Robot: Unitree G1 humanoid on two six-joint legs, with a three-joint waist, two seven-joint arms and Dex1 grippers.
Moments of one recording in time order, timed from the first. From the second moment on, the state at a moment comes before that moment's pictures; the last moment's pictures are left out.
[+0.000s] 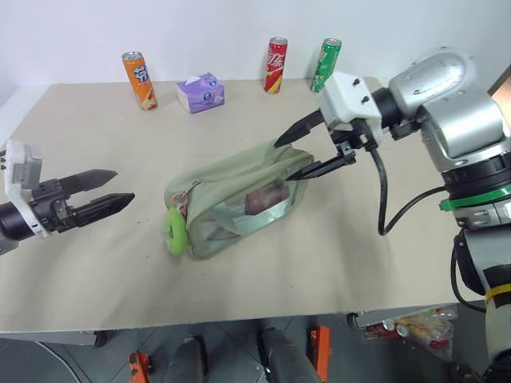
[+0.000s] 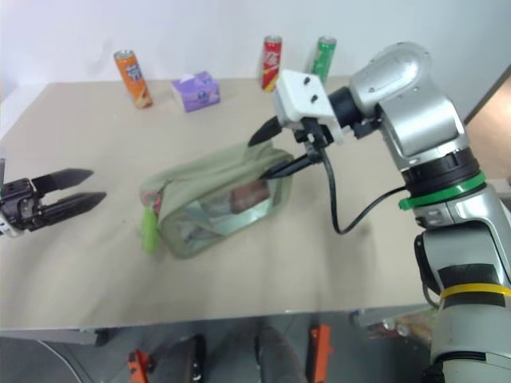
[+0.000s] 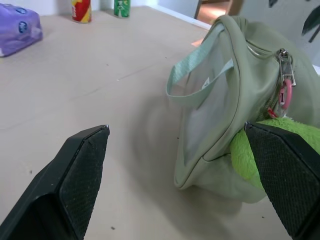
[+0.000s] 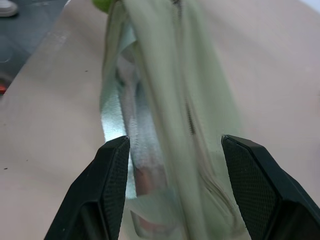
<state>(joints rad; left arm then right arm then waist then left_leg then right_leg) -0.17 0.92 0.53 -0.13 -0.84 0.70 -1.10 -1.30 -0.79 0.48 0.29 0.34 0.17 1.56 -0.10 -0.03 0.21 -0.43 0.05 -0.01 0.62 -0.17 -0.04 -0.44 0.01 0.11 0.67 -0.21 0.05</state>
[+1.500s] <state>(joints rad) -0.34 0.90 0.42 -0.31 -0.99 0.70 -1.03 -1.43 -0.72 0.57 0.49 0.30 0.36 1.55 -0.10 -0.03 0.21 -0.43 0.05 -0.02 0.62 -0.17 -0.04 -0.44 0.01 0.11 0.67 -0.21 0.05</state>
